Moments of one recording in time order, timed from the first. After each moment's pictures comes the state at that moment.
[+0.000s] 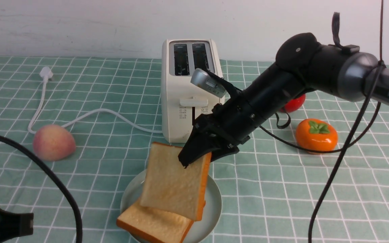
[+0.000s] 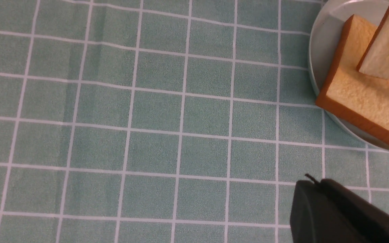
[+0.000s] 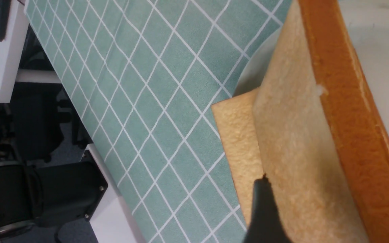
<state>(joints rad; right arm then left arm) 0.40 2.07 -1.72 0.89 1.21 -0.51 -0.36 0.77 -0.68 0.10 0.90 -0.52</state>
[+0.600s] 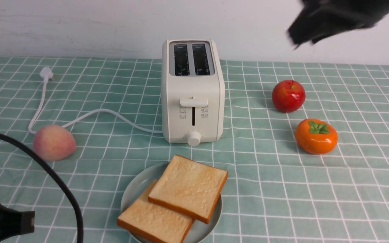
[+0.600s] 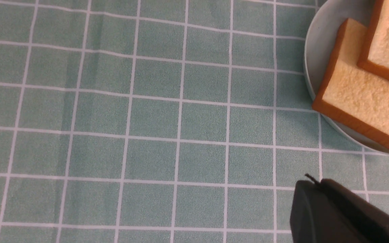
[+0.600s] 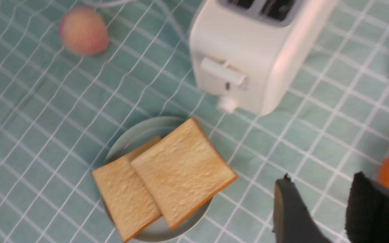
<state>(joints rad) 0.35 1.49 -1.89 0.26 1.25 -0.12 -0.36 0.77 -0.68 0.10 0.88 -0.51</state>
